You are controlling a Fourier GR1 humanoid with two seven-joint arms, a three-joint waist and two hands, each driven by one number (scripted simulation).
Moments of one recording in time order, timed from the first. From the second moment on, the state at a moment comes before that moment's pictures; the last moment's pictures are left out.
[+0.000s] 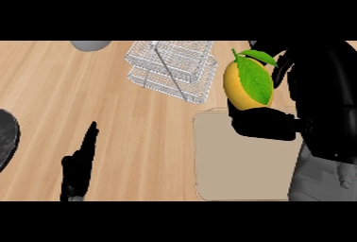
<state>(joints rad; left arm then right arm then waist) 0.09 0.17 -0.15 -1.42 0.02 0.26 0.00 -0.75 -0.06 0.16 -2.03 0.93 0.39 1.00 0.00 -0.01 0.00</state>
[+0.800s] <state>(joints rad) 0.08 0.16 -0.15 -1.43 0.00 0.25 0.02 -1.17 -0.05 -0.07 -1.45 0.98 0.31 0.93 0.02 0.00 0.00</state>
